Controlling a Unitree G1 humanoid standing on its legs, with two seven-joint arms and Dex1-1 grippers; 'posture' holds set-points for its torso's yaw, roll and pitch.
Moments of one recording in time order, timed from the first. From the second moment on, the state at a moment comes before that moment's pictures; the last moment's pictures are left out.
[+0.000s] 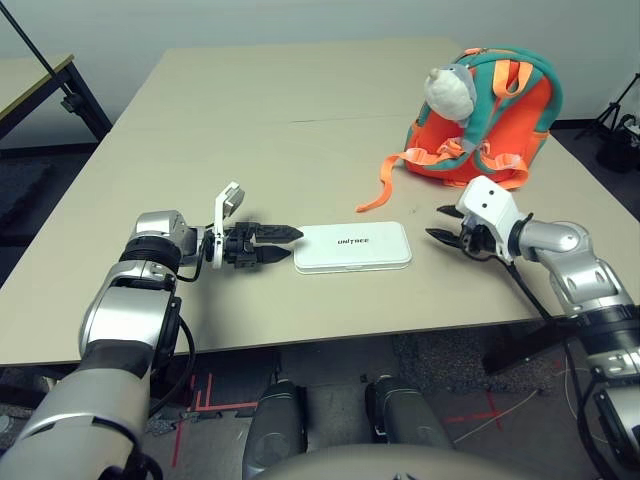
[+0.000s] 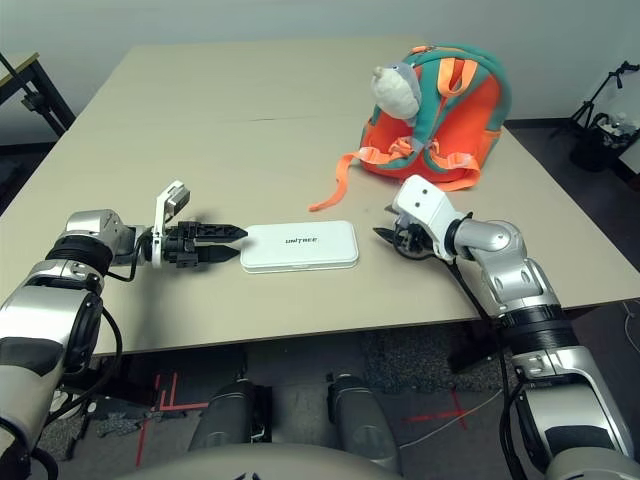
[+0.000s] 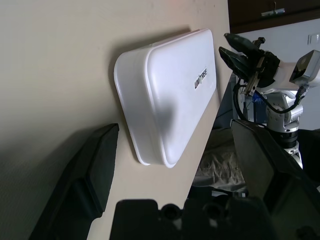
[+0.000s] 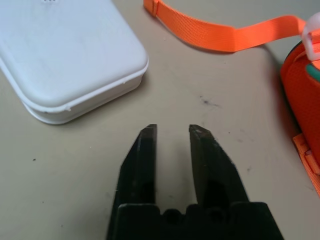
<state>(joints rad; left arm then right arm) -0.91 0.51 -0.08 1.12 -0.40 1.14 -1.28 -0.41 -0.63 0.14 0.29 -0.03 0.09 0.87</state>
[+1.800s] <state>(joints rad) -0.91 0.50 -0.05 1.11 -0.30 1.11 -1.33 -0.51 -0.44 0.25 0.42 -0.19 0.08 0.84</state>
